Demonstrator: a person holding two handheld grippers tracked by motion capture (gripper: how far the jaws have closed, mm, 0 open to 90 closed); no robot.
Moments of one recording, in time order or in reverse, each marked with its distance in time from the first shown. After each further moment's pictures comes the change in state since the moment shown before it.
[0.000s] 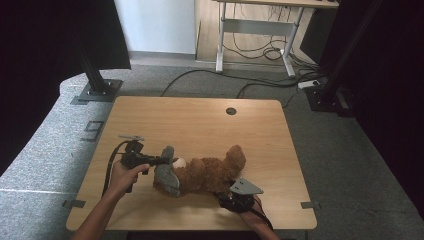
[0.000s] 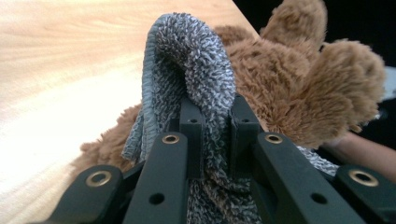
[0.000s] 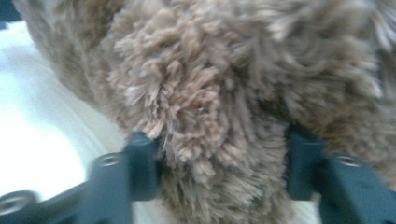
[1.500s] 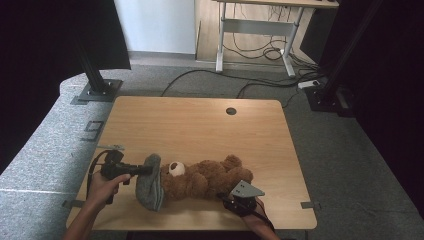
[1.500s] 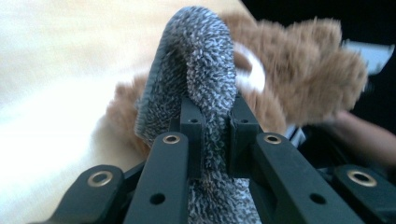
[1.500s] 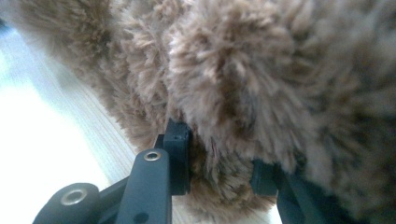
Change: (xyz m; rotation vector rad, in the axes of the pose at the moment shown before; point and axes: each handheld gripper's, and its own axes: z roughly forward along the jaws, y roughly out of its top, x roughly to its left) left arm 0.008 -0.042 -0.043 0.018 0.001 -0.022; right arm 0.004 -0.004 -0.007 0.054 0.020 -0.033
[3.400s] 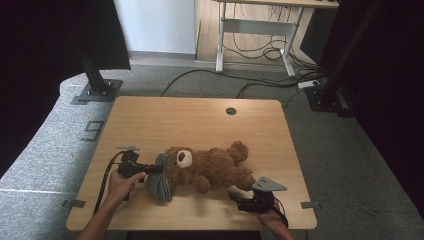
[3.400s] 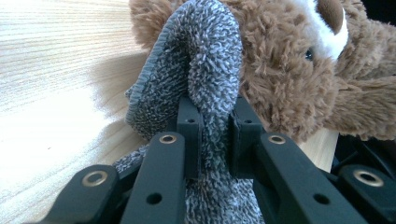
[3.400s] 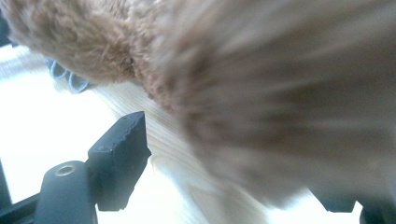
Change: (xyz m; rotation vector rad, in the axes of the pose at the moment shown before) left arm 0.030 0.007 0.049 -0.036 0.090 -0.040; right arm -0.041 -0.008 -0.035 -0.014 0.007 0.158
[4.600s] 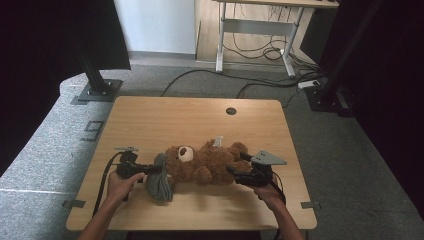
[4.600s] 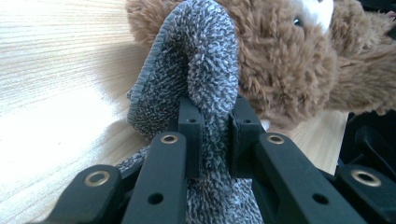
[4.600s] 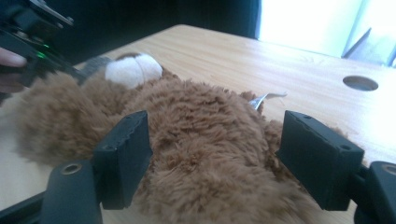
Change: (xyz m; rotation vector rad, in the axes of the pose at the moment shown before) left arm 0.000 -0.003 -0.004 -0.017 0.021 0.001; right arm -0.015 0.079 0.014 -0.081 -0.031 -0.033
